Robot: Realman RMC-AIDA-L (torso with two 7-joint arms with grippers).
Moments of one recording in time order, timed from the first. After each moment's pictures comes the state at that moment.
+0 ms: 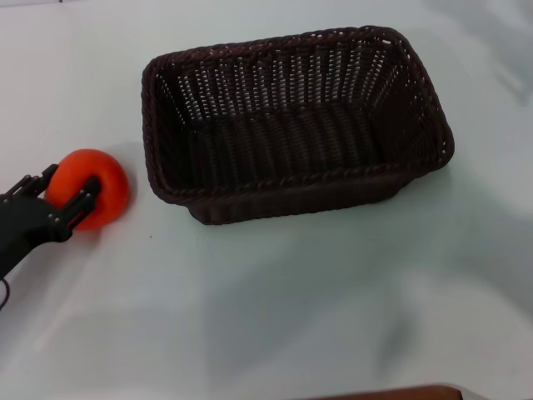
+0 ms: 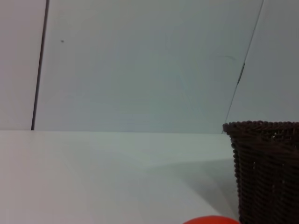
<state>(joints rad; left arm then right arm) -0.11 -2.15 -2.15 -0.51 1.29 -1.14 2.21 0.31 2.08 -0.48 -1.01 1.59 1.44 2.05</state>
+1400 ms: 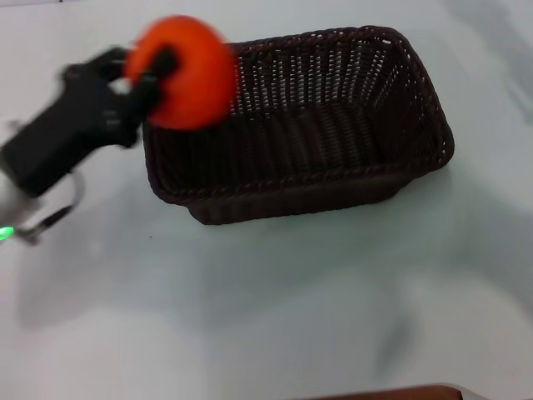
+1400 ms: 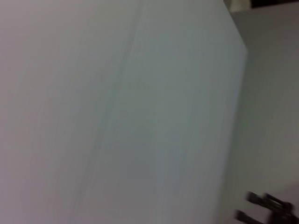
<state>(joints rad) -0.32 -2.18 -2.17 -0.50 1.23 -1.60 2.13 0.35 2.08 -0.30 -0.67 1.72 1.52 1.75</state>
